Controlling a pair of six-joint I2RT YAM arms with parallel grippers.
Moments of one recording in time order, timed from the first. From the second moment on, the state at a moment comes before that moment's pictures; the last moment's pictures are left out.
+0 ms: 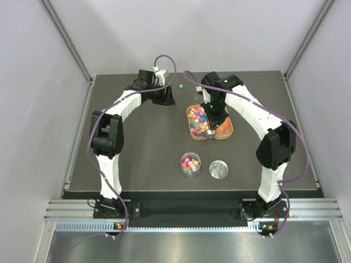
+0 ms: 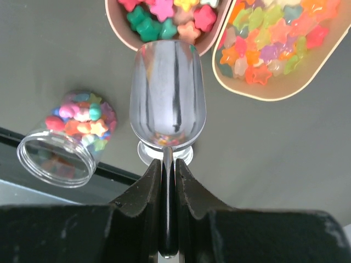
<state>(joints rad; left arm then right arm) -0.26 2.09 1.69 -0.36 0.52 -0.10 0.55 1.89 1.88 -1.35 -0.05 0.13</state>
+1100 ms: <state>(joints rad) -0.23 1.95 1.52 -0.36 0.48 -0.06 0.65 2.03 1.90 -1.35 -0.05 0.17</state>
